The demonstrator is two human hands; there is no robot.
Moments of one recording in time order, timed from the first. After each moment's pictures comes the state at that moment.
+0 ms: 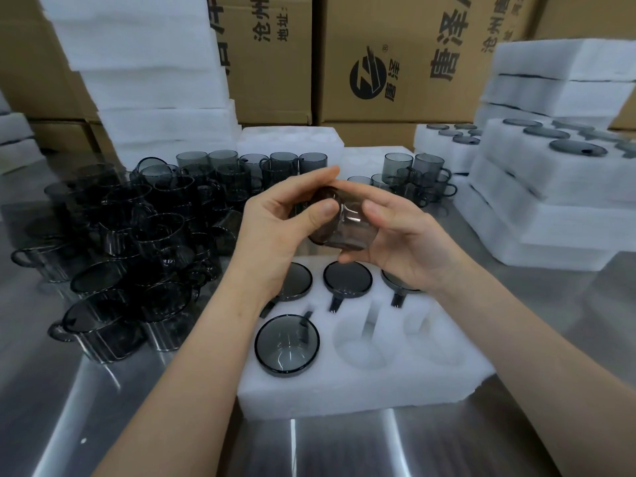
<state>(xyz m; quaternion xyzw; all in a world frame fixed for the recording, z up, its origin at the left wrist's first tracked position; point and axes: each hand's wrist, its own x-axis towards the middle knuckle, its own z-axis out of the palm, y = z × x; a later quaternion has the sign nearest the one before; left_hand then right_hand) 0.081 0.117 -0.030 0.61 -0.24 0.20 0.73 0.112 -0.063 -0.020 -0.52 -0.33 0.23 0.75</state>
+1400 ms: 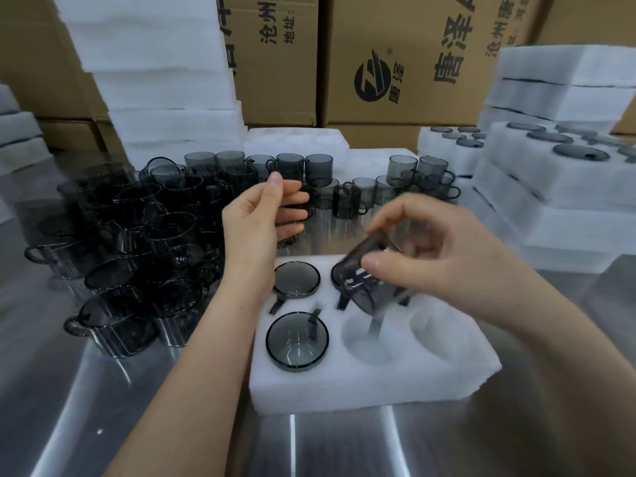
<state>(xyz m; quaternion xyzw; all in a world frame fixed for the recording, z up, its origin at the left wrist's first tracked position) 0.080 0.129 -0.031 0.60 -0.01 0.25 0.76 0.030 -0.076 0.017 -0.84 -0.29 -0.07 0.45</state>
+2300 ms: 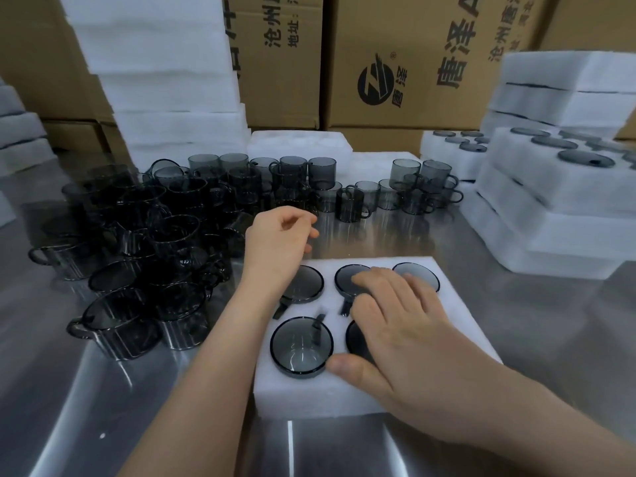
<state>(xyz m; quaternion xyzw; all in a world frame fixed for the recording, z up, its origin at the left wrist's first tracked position) 0.086 0.124 -0.038 0.77 0.05 0.21 0.60 -0.004 -0.056 -0.039 -0.95 -0.31 -0.08 -0.01</state>
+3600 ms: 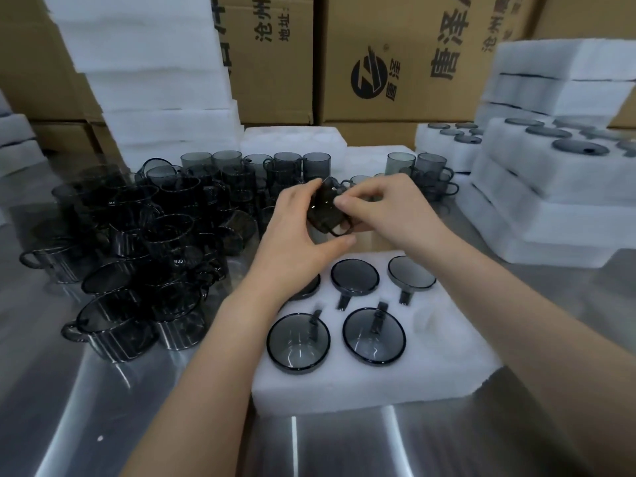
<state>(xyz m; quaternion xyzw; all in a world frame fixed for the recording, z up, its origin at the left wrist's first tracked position) 0.080 0.116 -0.036 0.86 -0.11 0.21 0.46 0.121 -0.036 0.000 -0.82 -0.19 -0.08 0.53</state>
